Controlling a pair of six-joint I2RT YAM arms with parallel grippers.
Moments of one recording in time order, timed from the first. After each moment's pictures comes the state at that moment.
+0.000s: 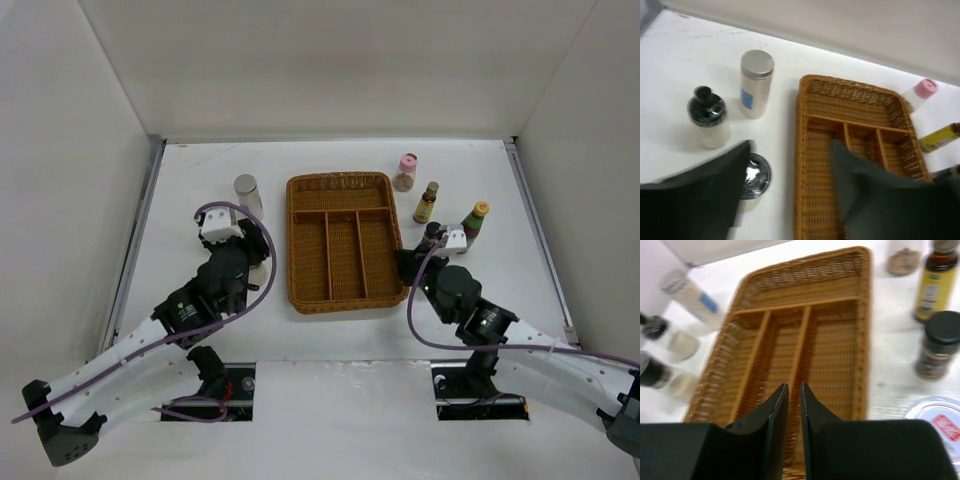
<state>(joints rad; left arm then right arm) -0.90 0.71 0.72 -0.19 -0.91 -0.43 0.86 0.73 0.40 0.16 0.55 0.48</state>
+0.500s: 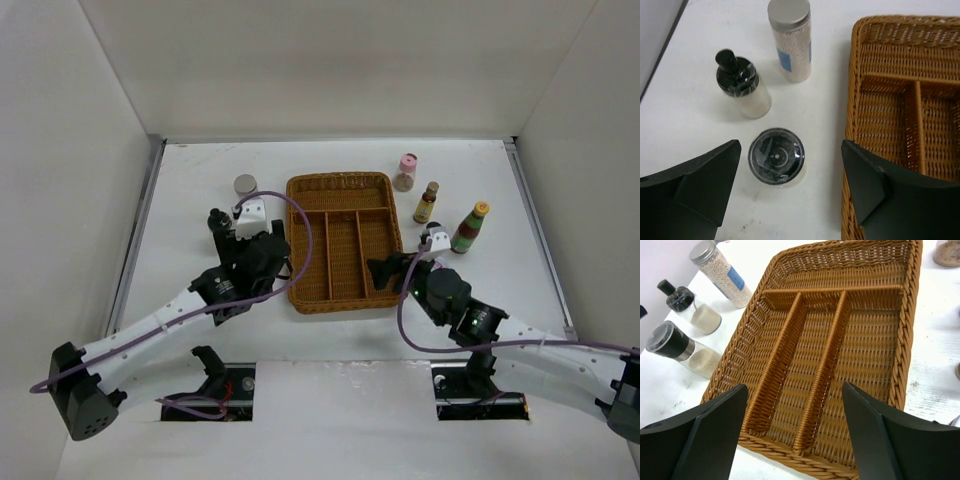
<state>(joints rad) -0.87 0.97 0.79 -0.43 -0.98 -0.50 0.94 0.79 0.40 0.23 0.49 0.46</state>
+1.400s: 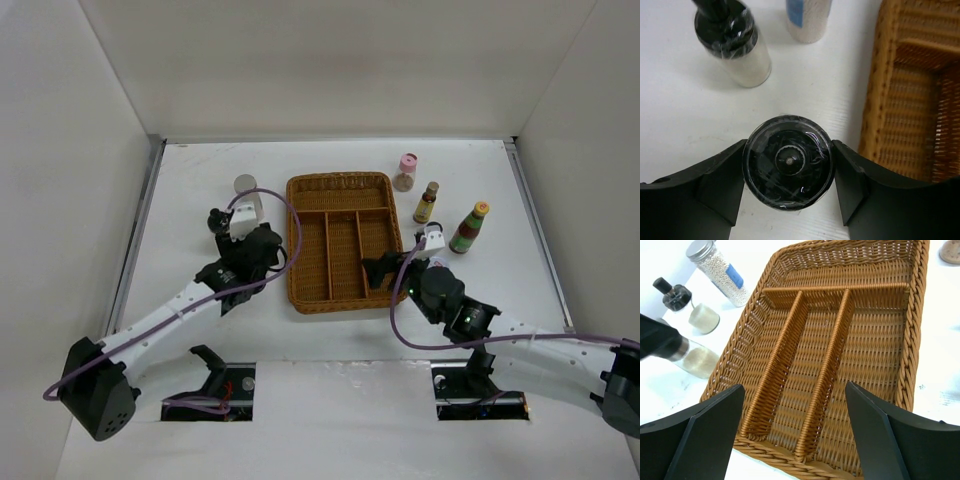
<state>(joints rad) -0.67 1.04 0.68 -0.38 -0.76 -0.60 0.94 0.87 0.40 0.30 0.49 0.46</state>
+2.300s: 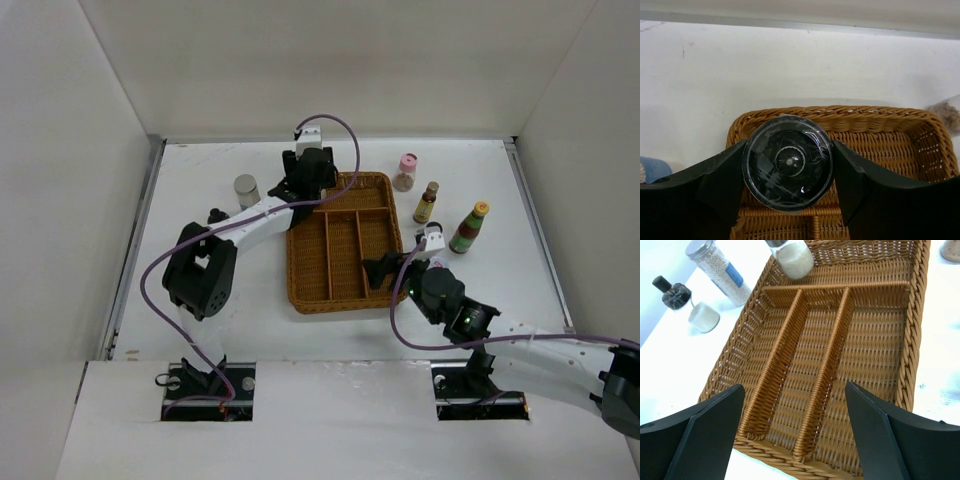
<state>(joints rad) -0.59 1.86 1.39 0.07 -0.53 -0.34 0.93 0.87 0.38 0.32 0.47 0.46</state>
